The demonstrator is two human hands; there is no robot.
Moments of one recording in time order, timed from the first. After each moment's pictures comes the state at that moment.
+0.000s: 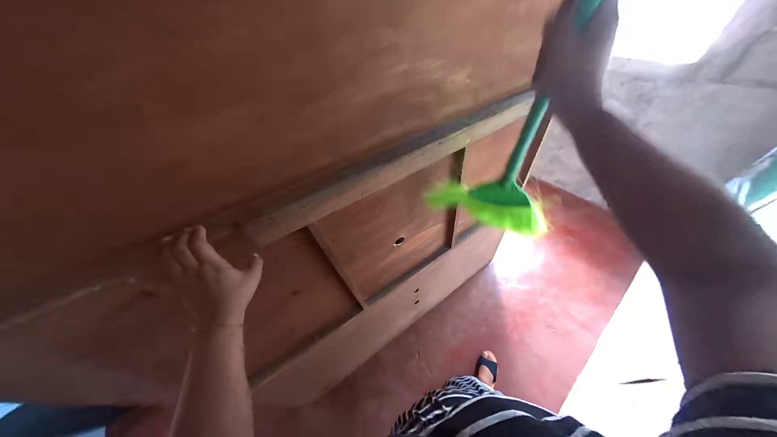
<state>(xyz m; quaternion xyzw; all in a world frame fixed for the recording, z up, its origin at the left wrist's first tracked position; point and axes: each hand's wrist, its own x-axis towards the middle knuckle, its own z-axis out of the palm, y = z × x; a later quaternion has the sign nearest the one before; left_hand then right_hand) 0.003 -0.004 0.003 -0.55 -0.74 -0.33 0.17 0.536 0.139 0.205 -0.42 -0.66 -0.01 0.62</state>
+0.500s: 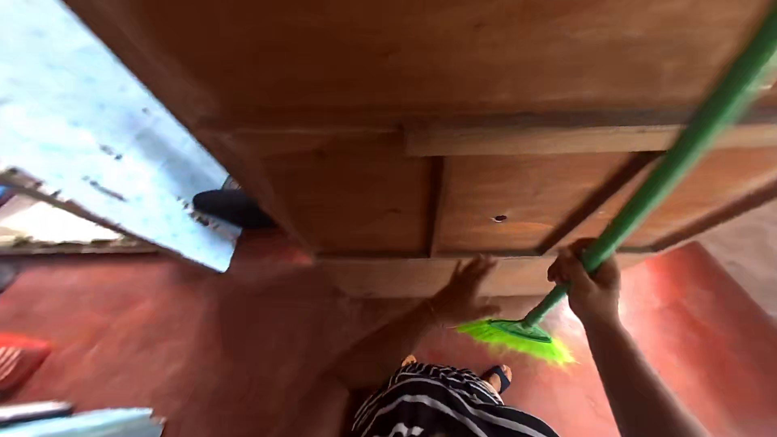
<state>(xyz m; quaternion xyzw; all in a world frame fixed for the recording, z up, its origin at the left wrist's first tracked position) 0.206 -0.088 -0.129 -0.73 -0.52 -0.33 -0.28 0.417 -0.004 -0.047 -0.26 -0.67 0.46 0.52</state>
